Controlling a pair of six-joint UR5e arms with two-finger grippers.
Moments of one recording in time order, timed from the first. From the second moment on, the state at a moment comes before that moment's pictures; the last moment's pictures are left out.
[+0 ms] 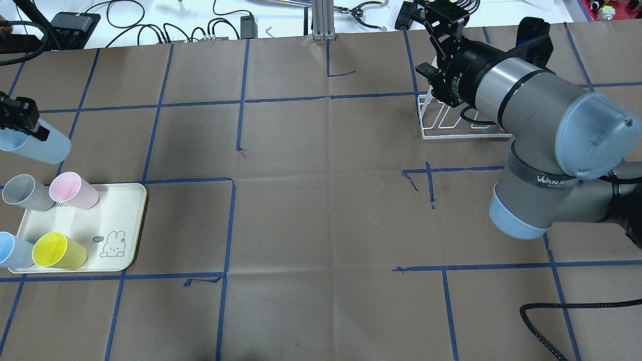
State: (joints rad) left arm -1.06 -1.59 -1.57 -1.55 1.42 0.64; right arm 1.52 -1.56 2.15 -3.32 -1.11 1.30
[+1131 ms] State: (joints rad) left arm -1.27 -1.80 -1.66 -0.73 0.60 0.68; right arm 1.54 -1.56 2.15 -3.32 -1.11 1.30
